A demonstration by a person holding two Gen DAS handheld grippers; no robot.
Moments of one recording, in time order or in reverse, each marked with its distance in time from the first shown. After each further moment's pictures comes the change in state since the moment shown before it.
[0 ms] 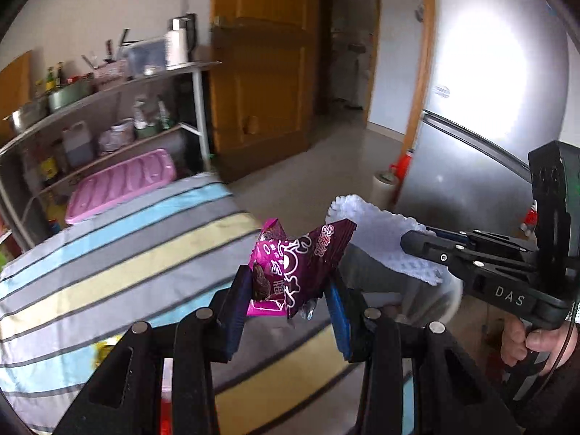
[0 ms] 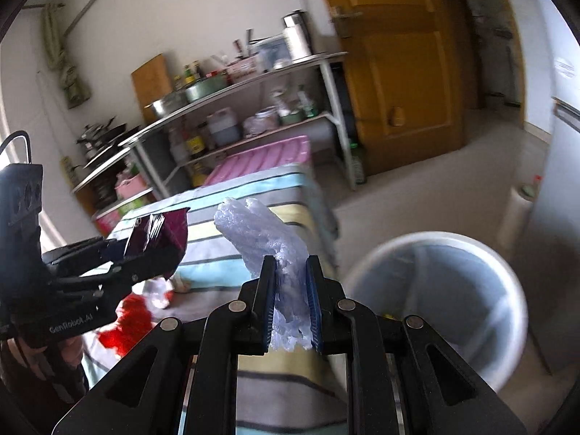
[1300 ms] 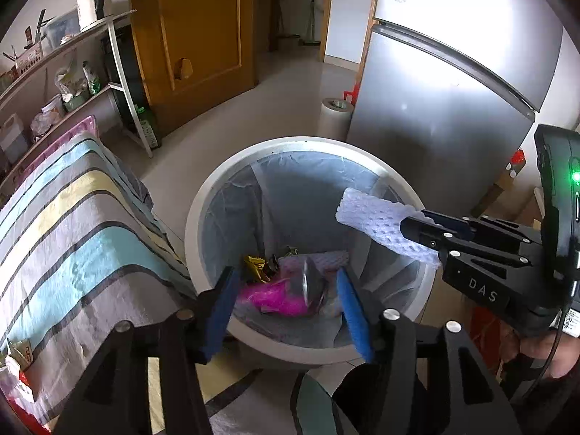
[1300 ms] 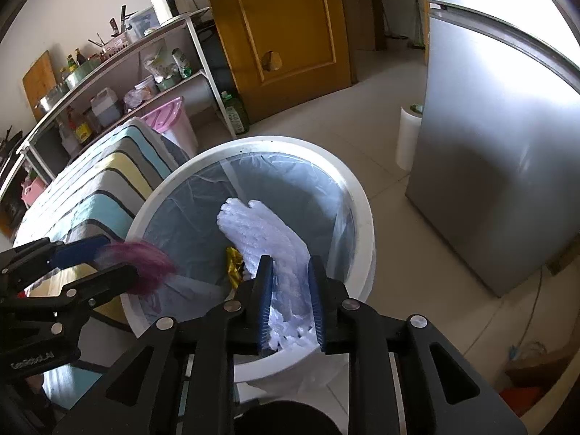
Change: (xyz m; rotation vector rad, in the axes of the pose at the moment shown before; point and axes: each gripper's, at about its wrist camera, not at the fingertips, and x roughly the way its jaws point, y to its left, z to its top) left arm 0.111 -0.123 -0.018 0.101 0.252 -0.106; right arm 0.008 -0.142 -0.057 0.160 0.177 -0.342
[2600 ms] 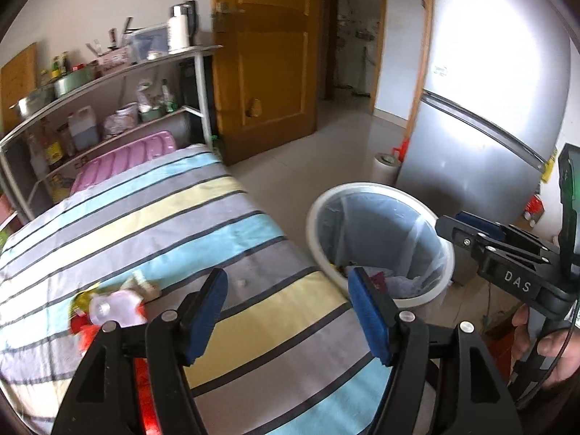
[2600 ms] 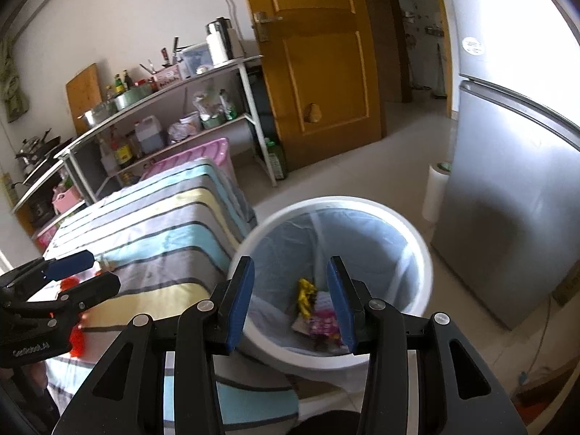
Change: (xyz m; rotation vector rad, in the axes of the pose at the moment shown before) left arm -0.122 0.071 -0.058 -0.141 -0.211 0.169; right arm -0.080 0.094 -0.009 -0.075 -0.204 0.107
